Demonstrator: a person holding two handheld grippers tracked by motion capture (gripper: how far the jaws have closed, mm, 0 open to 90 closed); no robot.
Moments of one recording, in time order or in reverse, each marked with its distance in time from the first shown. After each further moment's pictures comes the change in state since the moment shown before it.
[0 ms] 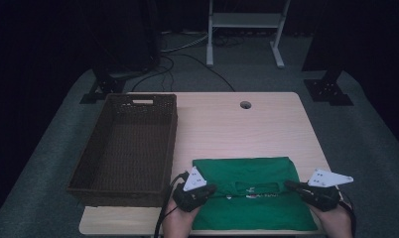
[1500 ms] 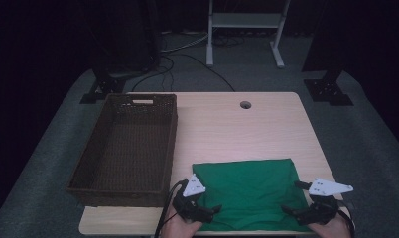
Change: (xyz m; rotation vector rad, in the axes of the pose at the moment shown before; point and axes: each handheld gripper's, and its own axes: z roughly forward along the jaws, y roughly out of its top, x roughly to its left) left arm 0.000 -0.018 0.014 0.039 0.019 -0.059; right arm 0.012 -0.020 0.007 -0.014 0.064 0.078
